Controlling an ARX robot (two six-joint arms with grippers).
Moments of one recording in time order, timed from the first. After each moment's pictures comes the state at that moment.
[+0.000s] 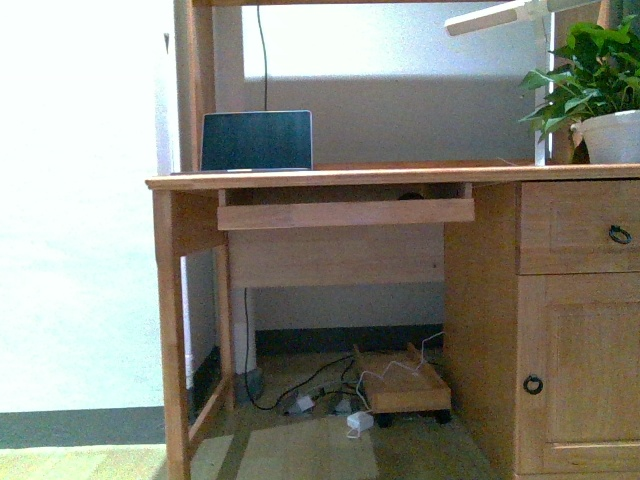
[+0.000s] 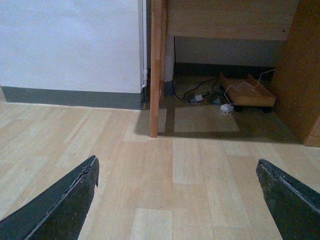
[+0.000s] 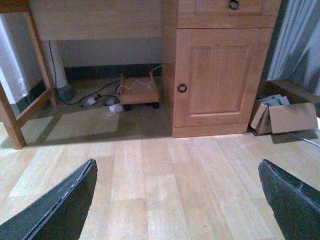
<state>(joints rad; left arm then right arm) -0.01 0.00 0.01 0.00 0.00 -0.01 0.00 0.00 0.02 0.00 0.00 0.00</state>
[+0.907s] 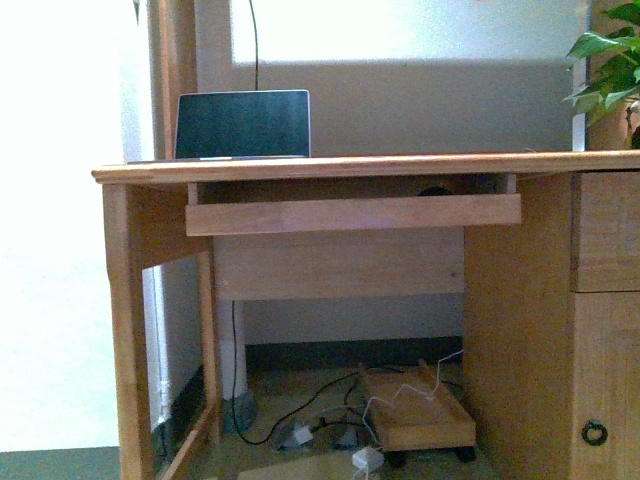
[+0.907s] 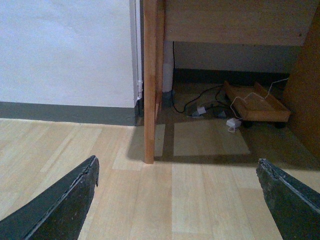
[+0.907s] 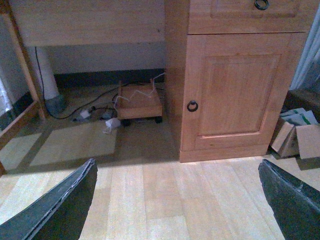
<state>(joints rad) -0.01 0.00 0.01 0.00 0.00 -0.01 0.00 0.00 0.02 0.00 0.00 0.00</state>
